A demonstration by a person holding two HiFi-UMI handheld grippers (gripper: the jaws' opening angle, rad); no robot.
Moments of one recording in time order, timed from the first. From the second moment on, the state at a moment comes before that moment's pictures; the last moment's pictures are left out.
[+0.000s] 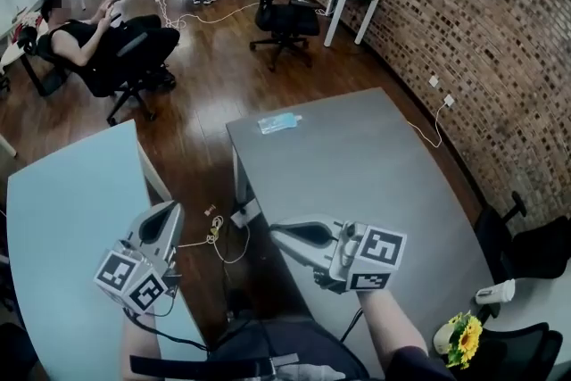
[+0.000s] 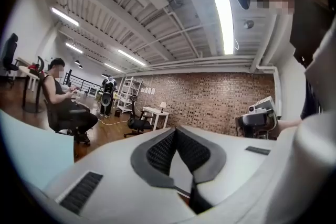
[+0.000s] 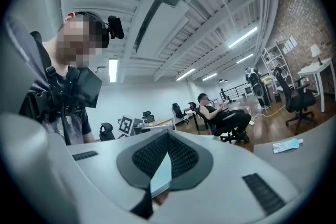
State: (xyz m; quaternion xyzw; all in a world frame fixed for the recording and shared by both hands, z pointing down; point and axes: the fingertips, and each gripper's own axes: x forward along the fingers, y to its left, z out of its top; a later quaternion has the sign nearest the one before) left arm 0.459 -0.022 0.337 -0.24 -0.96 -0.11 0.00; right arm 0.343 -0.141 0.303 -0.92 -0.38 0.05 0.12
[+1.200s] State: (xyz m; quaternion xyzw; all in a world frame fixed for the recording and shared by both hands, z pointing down) left arm 0.437 0.116 0.336 -0.42 -0.90 -0.07 0.11; right arm 0.333 0.072 0.345 -0.97 -0.20 0.07 0.12
